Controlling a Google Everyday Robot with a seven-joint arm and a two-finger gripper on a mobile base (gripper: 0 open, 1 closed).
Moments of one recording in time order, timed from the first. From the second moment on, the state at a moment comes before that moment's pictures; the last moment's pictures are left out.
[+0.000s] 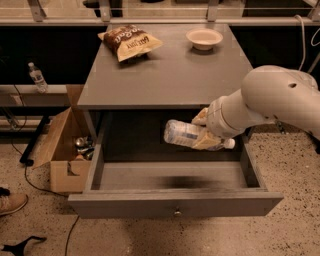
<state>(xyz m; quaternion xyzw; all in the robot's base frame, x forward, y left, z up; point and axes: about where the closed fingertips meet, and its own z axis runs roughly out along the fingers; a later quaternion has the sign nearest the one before) 0.554 -0.111 0.783 -0.68 0.67 -0.01 0.30</state>
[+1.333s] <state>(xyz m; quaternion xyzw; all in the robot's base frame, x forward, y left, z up) 0.594 -0.186 0.868 -0.64 0.69 -0.07 0.34</state>
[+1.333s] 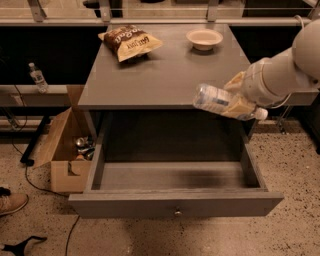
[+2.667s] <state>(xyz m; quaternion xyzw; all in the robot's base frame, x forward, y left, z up) 0.740 -0.120 0.935 -0.61 0.71 -0.08 0.34</state>
